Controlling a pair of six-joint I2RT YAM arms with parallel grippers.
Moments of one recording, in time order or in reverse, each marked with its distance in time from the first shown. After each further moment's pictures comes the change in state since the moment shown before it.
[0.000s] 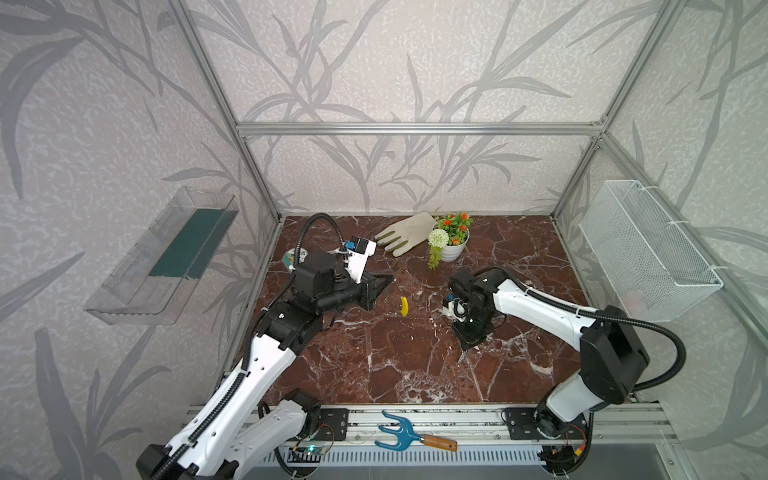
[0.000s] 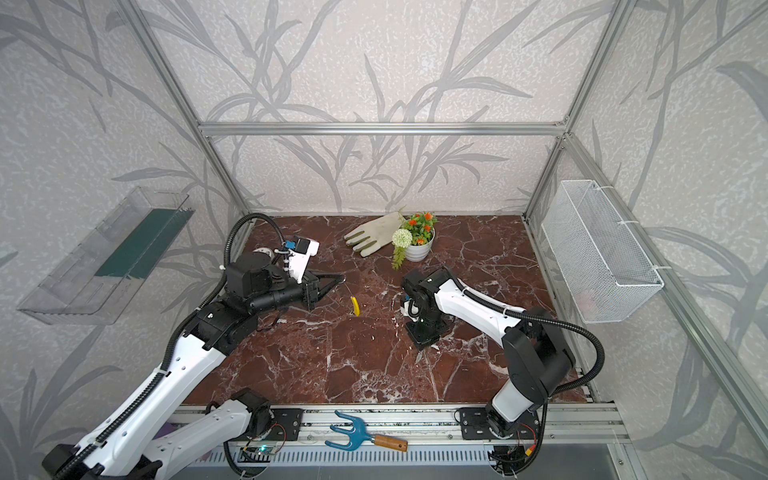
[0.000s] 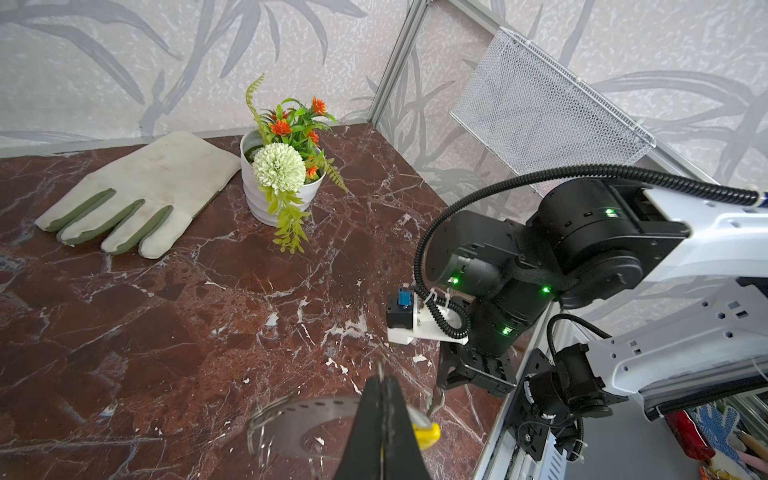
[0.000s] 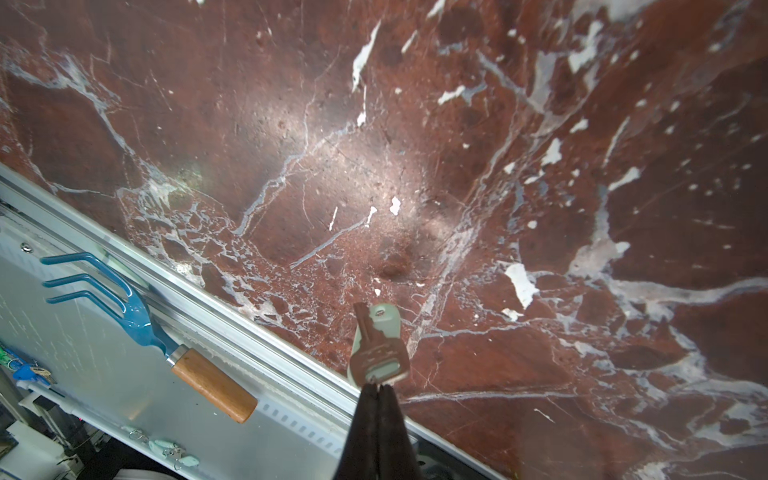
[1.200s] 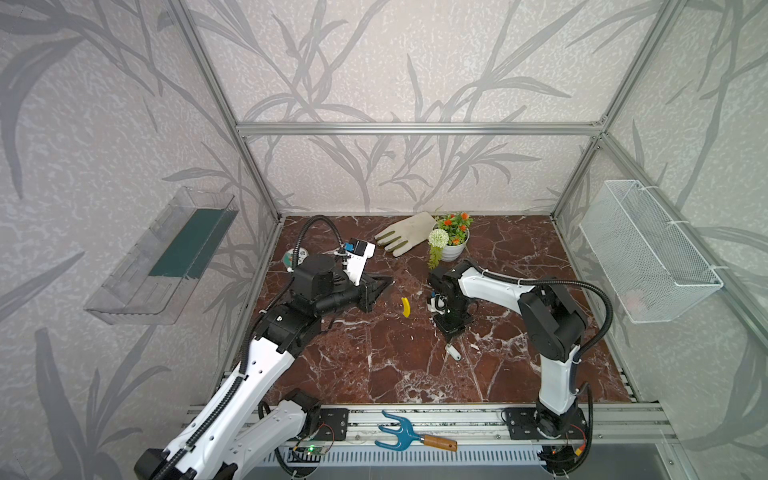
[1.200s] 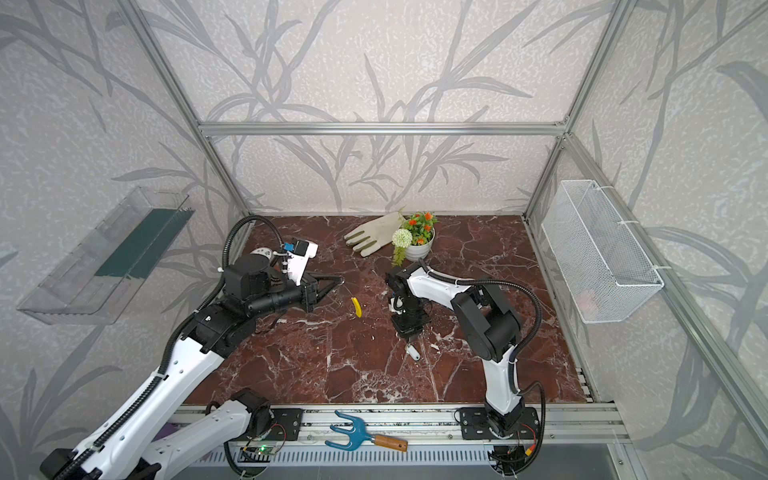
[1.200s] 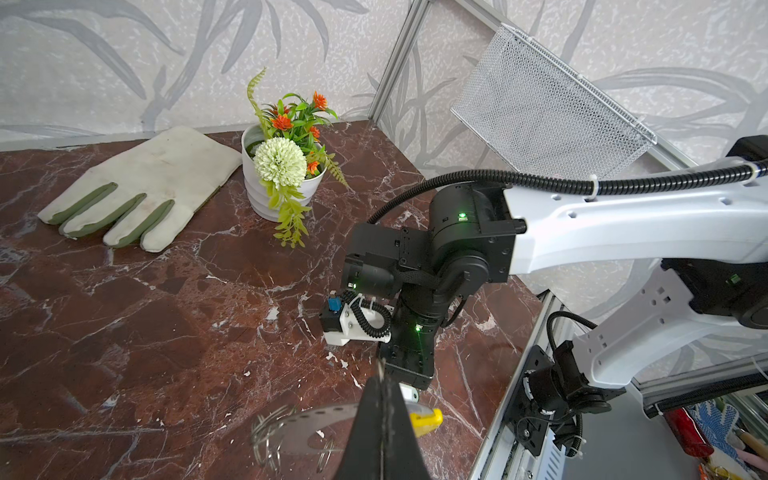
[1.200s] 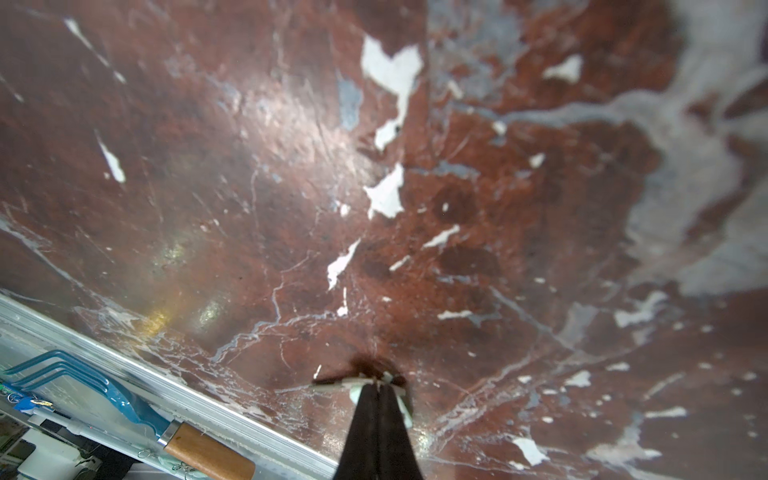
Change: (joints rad) left arm 0.000 -0.013 -0.006 -0.015 -0.003 -0.001; right arm -0.003 0.348 0.206 0.027 -0.002 -0.014
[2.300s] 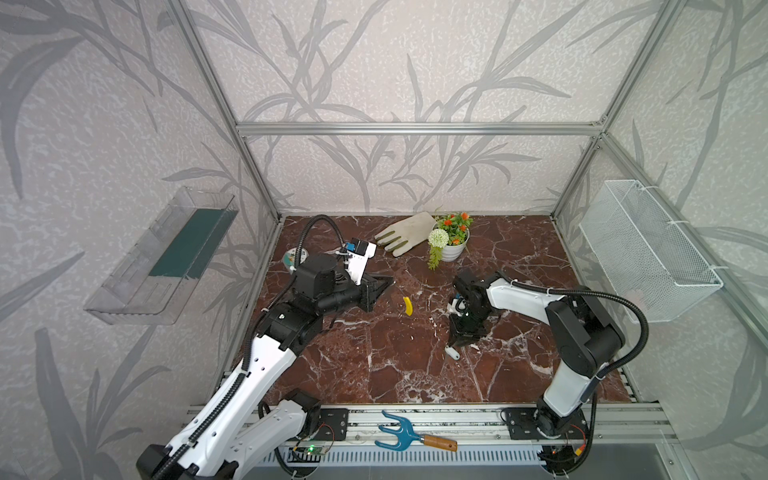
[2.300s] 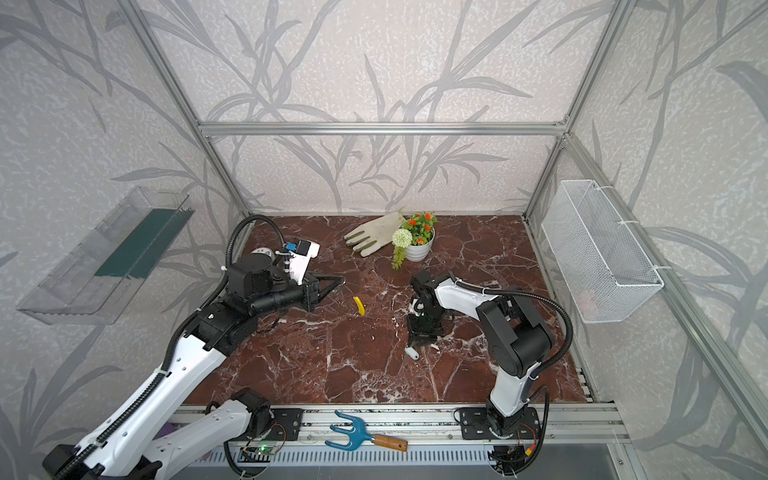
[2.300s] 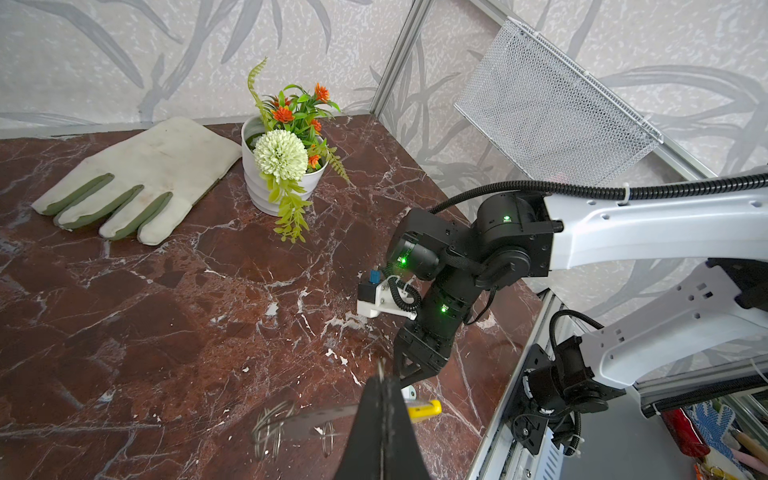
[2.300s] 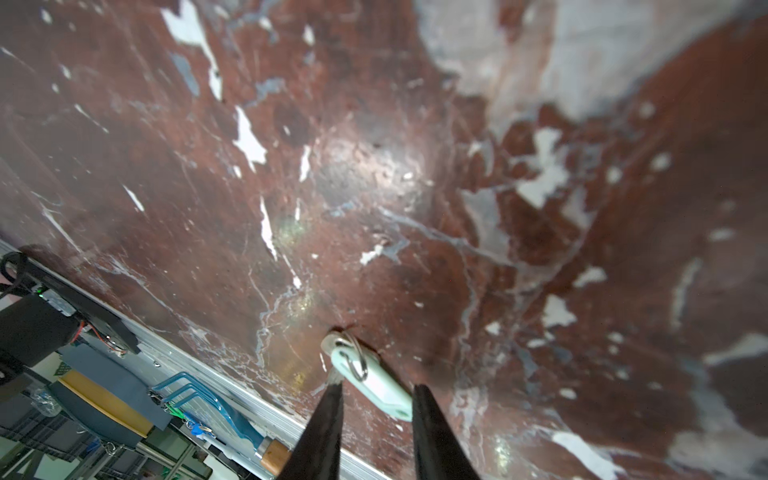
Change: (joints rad) left arm 0.000 0.016 -0.001 0.000 0.002 -0.008; right arm -0.130 -0.202 -0.323 0.297 -0.201 0.282
